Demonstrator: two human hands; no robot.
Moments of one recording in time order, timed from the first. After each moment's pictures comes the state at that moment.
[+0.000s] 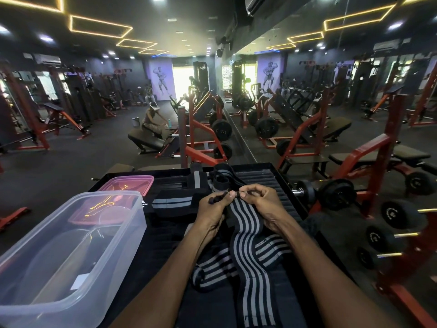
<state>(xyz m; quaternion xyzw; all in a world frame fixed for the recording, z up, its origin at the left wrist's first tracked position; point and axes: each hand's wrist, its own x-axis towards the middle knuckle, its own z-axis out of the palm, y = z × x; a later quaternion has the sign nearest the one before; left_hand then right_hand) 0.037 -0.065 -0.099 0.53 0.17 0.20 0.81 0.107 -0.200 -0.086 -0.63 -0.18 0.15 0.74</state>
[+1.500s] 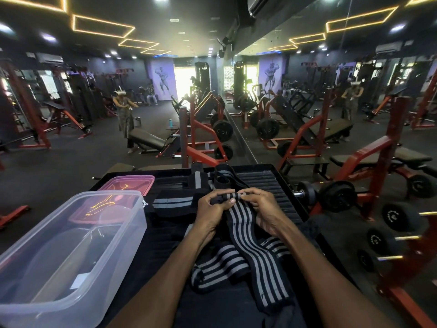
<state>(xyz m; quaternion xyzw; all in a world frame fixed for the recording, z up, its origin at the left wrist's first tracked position) 0.029 -0.065 -0.095 0.63 0.12 0.25 0.73 0.102 -0.197 -0.085 -0.58 -0.16 0.21 0.77</state>
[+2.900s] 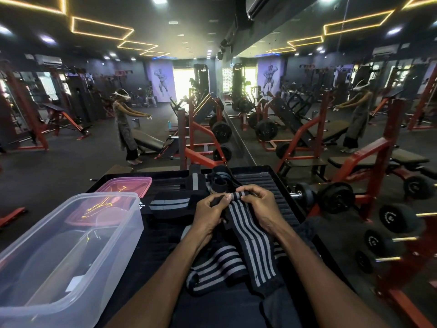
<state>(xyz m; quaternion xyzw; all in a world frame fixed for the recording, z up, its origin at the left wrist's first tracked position) 0.031 -0.068 -0.097 0.62 0.16 0.22 0.74 0.109 -0.196 -0.088 -0.64 -0.21 0.10 0.74</state>
